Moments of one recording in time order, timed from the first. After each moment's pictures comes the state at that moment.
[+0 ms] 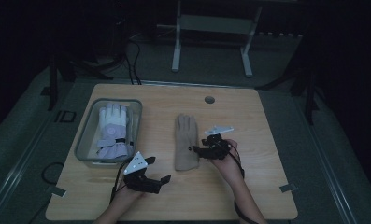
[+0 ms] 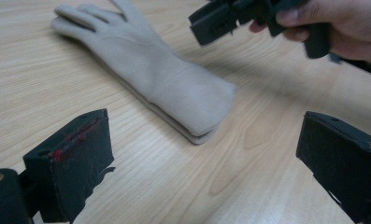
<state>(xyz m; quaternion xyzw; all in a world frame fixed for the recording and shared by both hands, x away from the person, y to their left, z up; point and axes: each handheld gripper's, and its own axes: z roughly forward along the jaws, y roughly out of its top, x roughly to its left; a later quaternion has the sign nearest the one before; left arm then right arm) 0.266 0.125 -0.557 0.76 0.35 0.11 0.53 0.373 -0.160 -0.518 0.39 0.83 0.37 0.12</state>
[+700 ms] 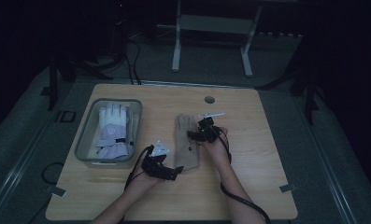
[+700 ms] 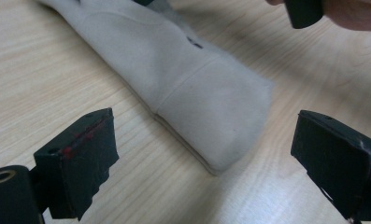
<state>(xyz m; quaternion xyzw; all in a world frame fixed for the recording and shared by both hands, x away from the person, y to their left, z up) 0.310 0.076 -0.551 0.81 0.38 0.10 0.43 0.439 -0.132 -0.535 0.46 0.80 0.35 0.12</state>
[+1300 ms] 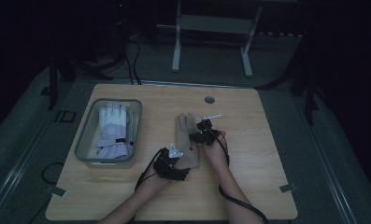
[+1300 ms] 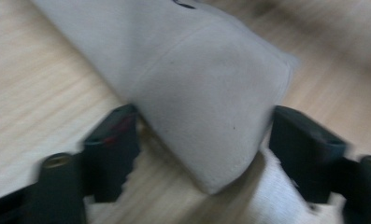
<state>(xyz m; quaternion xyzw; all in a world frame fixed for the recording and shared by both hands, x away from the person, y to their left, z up) 0.314 0.039 -0.568 0.84 0.38 0.13 0.36 0.437 -0.128 -0.545 0.49 0.80 0.33 0.09</state>
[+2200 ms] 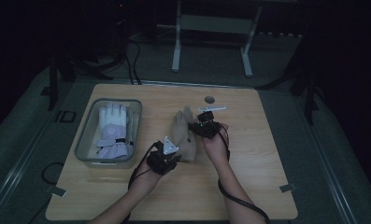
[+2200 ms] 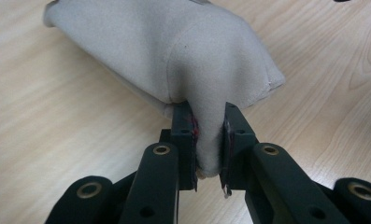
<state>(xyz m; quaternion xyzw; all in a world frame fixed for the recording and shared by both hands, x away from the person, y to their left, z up) 0.300 0.059 -0.507 0.84 0.37 0.18 0.37 0.421 -0.121 -0.485 0.46 0.79 0.39 0.12</state>
